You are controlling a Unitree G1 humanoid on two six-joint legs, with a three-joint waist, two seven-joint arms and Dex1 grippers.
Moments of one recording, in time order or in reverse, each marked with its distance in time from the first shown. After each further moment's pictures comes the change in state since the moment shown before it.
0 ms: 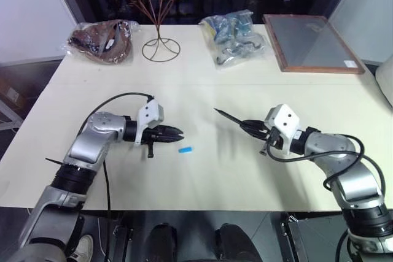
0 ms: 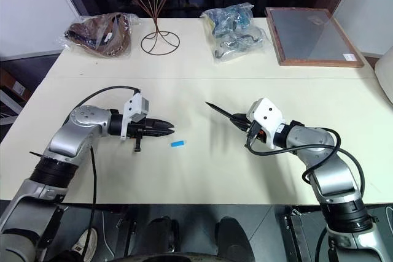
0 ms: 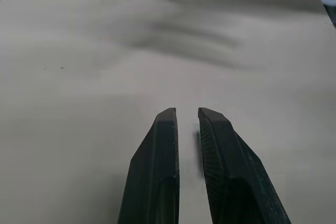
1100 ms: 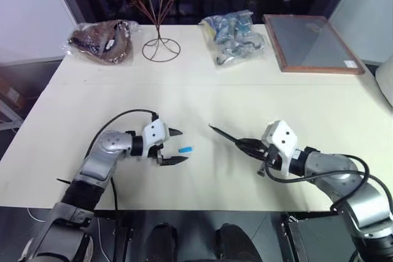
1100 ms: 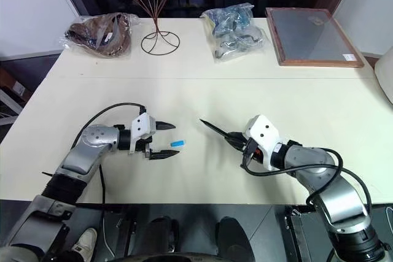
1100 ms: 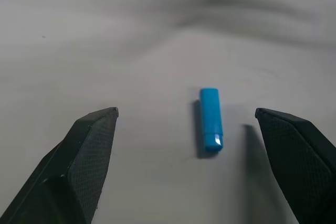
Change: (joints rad) left arm 0.123 -0.072 -0.019 0.064 0.129 -0.241 0.117; right arm 0.171 -0.029 -0.005 -0.229 0.117 0.177 -0.062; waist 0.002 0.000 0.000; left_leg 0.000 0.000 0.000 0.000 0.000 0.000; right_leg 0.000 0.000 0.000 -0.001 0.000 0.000
